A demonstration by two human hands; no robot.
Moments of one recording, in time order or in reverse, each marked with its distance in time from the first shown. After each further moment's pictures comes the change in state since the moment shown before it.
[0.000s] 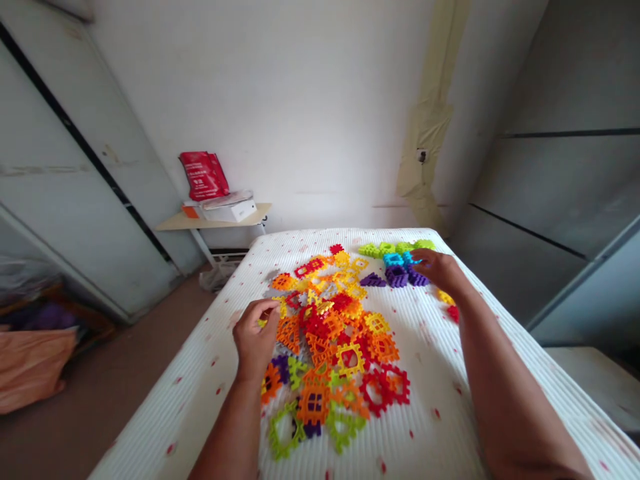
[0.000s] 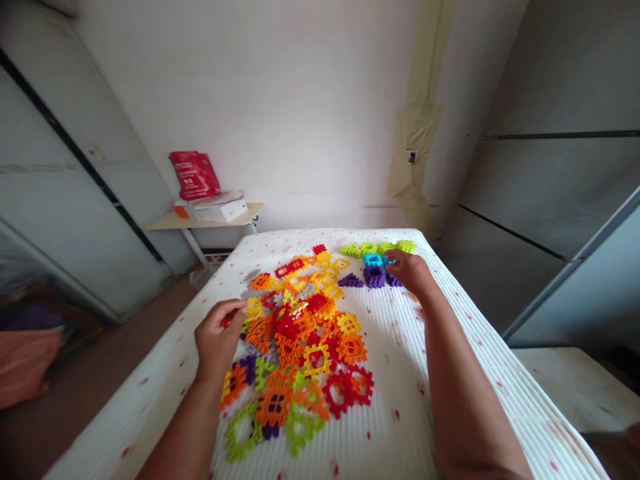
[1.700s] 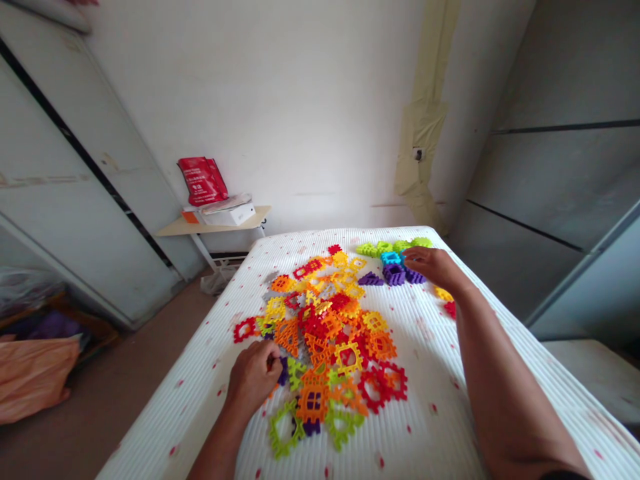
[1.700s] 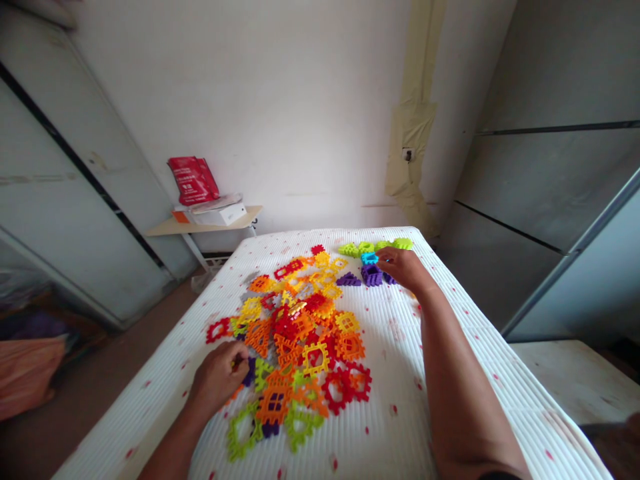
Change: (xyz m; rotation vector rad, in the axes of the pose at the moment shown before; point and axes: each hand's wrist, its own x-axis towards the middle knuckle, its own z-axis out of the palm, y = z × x) left_hand -0.043 -0.015 -0.033 0.581 -0.632 0.047; right_hand -0.001 -0.023 -0.014 0.204 -0.084 -0.001
